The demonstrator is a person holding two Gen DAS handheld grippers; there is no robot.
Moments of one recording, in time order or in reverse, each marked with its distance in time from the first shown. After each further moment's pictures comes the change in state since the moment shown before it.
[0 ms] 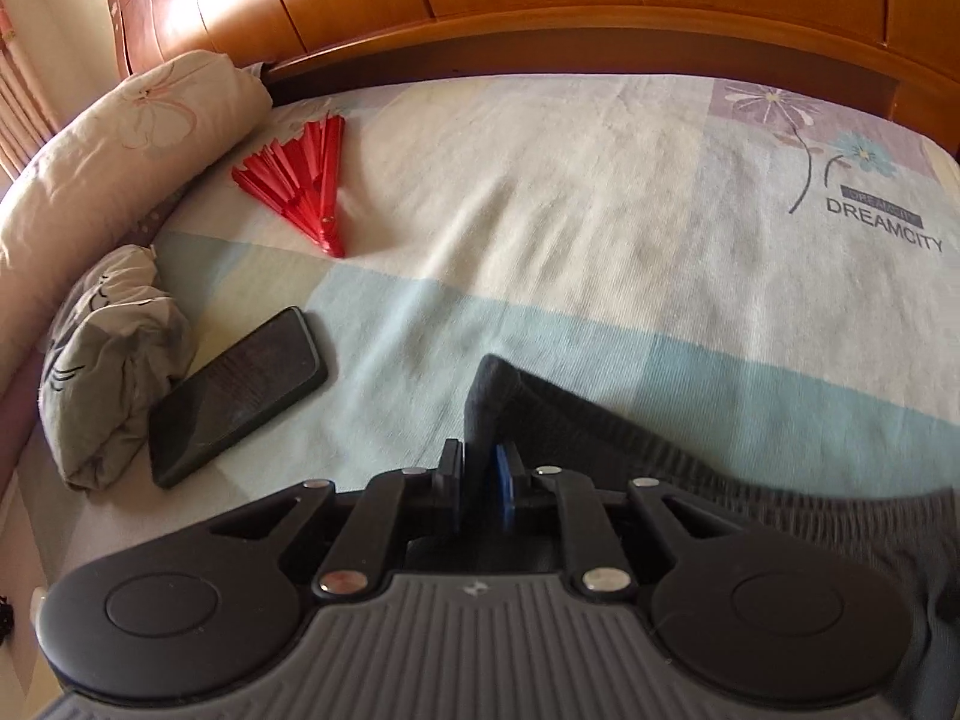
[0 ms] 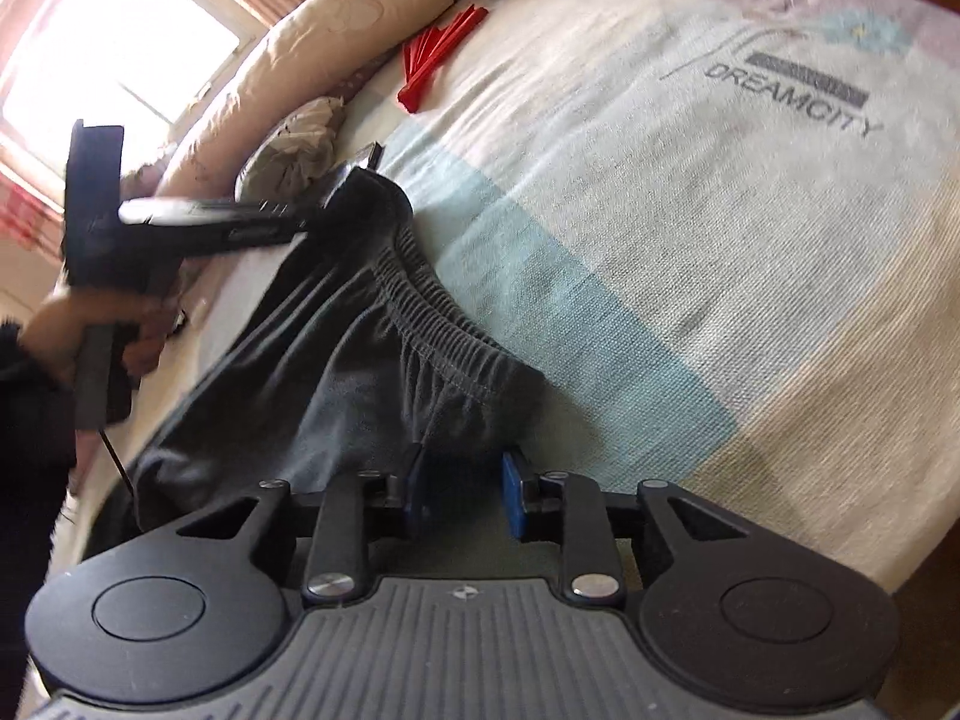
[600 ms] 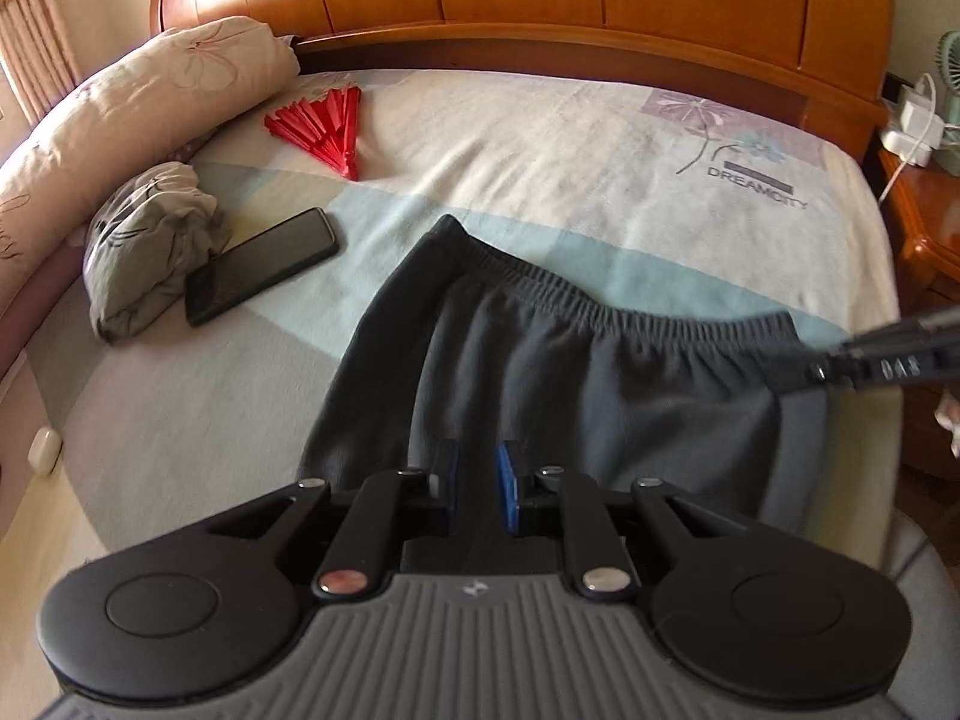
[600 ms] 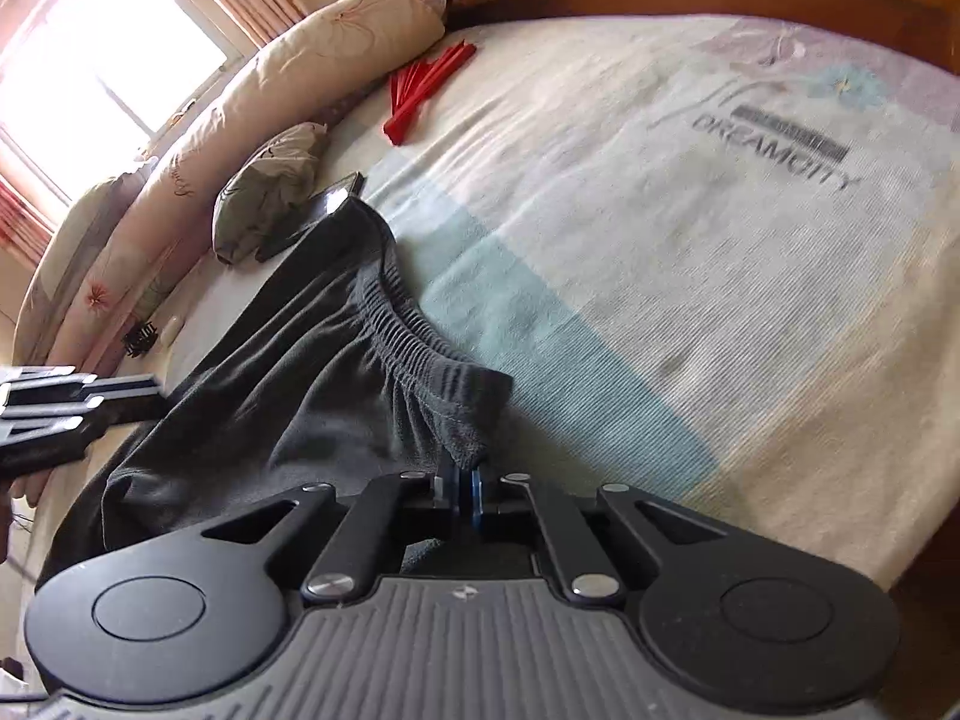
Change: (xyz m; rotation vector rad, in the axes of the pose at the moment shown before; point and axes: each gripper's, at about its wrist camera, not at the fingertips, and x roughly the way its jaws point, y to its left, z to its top) left arm -0.122 -0.003 -0.101 -0.112 -0.020 -0.079; right arm -0.009 0.010 0.000 -0.060 -0.085 -0.108
